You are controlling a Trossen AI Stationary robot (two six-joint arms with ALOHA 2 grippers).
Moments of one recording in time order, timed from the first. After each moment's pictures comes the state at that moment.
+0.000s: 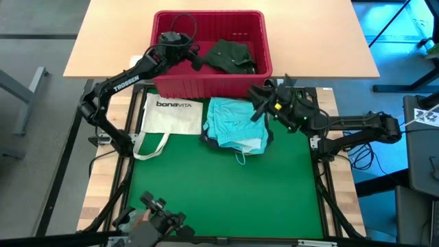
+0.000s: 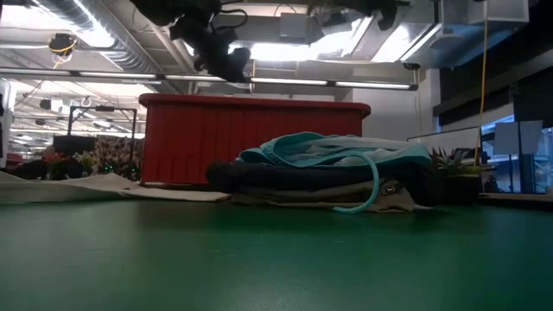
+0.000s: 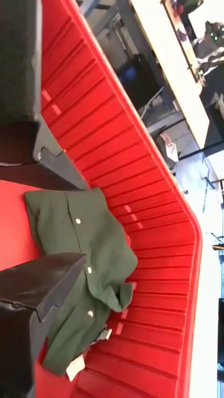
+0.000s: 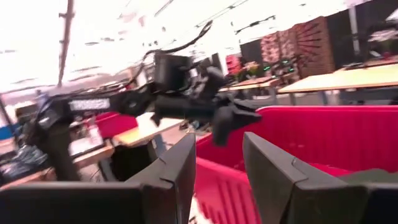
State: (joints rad) left arm 0.81 1.57 1.41 -0.17 -0.21 0.18; right arm -0.24 1.16 0.87 0.53 0.55 0.15
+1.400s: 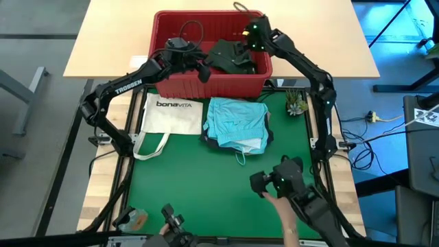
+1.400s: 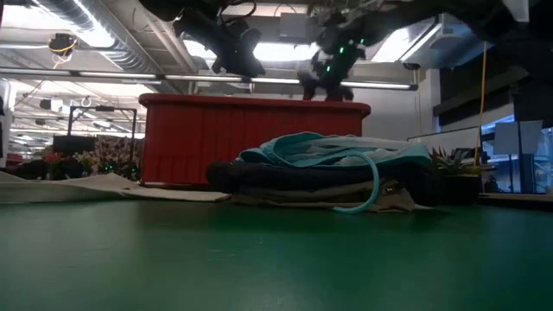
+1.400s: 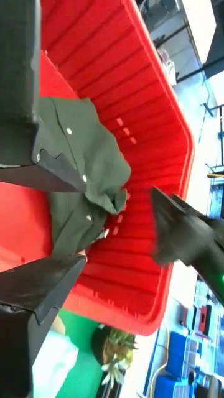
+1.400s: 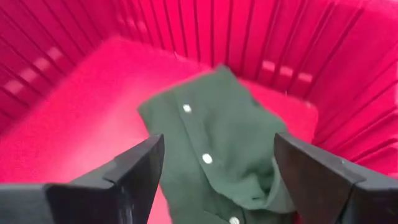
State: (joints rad) left arm 0.71 1.57 1.41 -0.20 0.02 0.08; right arm -0.99 2.10 2.15 -0.69 0.08 0.16
